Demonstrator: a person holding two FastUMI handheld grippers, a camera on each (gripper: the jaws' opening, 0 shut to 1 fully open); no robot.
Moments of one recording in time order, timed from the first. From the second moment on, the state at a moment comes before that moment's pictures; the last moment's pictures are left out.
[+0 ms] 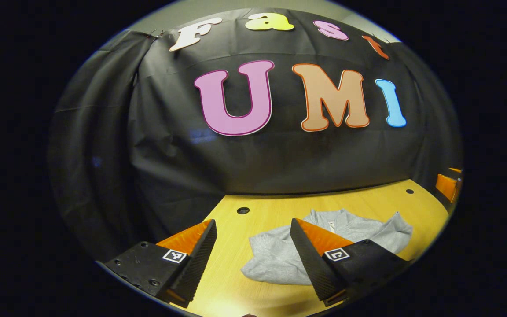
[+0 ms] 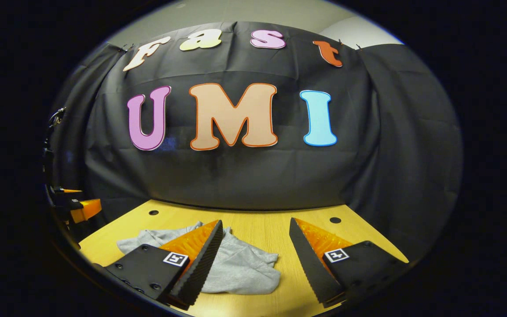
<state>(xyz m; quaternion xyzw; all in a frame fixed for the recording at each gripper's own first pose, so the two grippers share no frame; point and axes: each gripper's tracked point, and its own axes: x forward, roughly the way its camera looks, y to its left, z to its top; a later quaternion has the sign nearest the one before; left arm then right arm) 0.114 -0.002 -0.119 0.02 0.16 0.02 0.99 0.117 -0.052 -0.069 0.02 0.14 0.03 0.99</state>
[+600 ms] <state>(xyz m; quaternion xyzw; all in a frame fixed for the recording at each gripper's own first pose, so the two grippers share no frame) 0.126 0.003 -0.078 0.03 0.11 0.03 0.99 0.124 -0.048 -0.045 0.01 0.12 0.03 0.99</state>
